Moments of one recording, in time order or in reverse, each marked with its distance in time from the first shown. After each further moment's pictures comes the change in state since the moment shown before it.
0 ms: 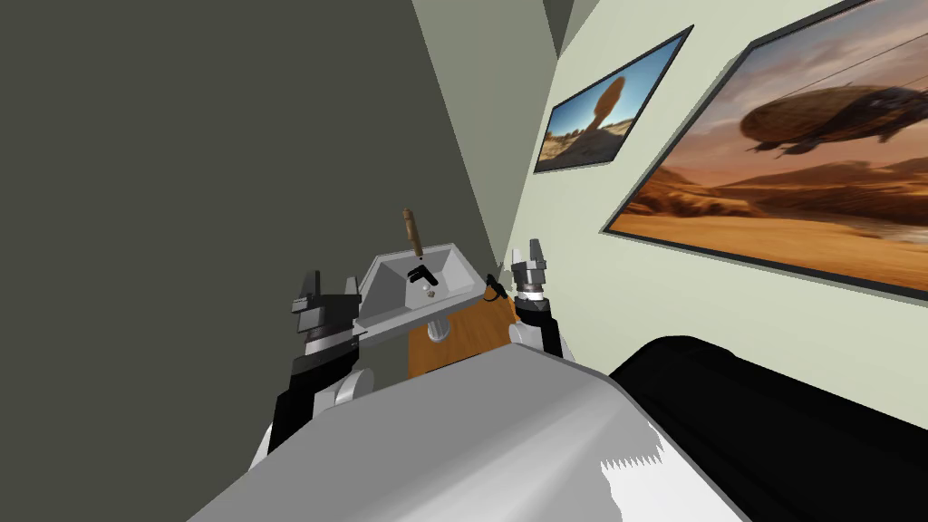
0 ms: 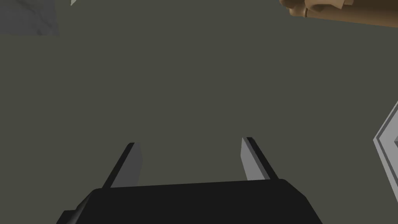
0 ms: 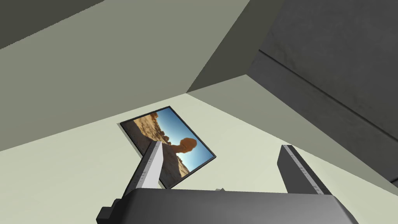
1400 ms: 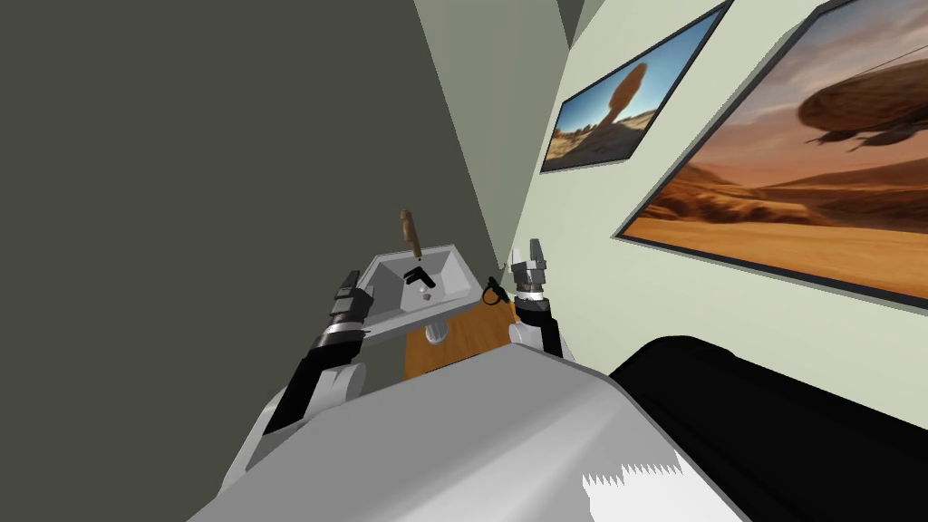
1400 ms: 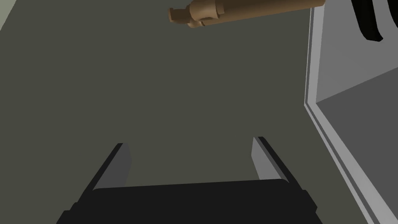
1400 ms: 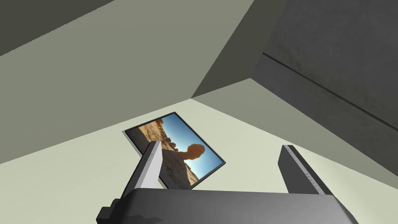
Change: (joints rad) left arm -0.098 0.156 0.032 0.056 0.008 0.356 -0.153; right arm 0.000 0.000 0.000 0.000 0.000 0.000 0.000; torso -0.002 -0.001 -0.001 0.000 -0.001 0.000
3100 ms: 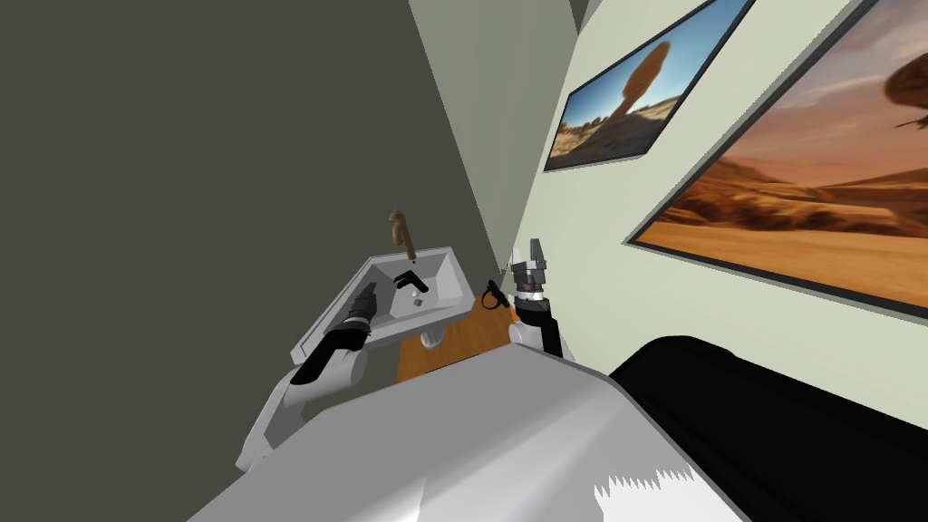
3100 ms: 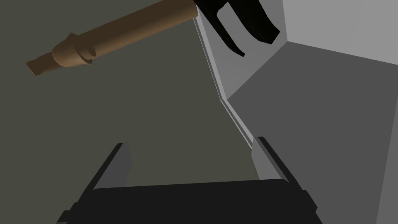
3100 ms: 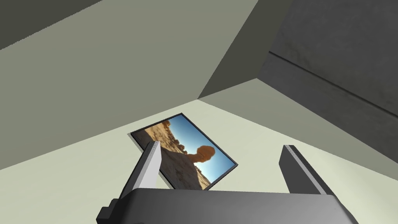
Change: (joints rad) left arm -0.115 0.018 0.045 0.099 -0.016 0.435 -0.140; right arm 0.000 0.000 0.000 0.000 0.000 0.000 0.000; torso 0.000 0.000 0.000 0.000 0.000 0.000
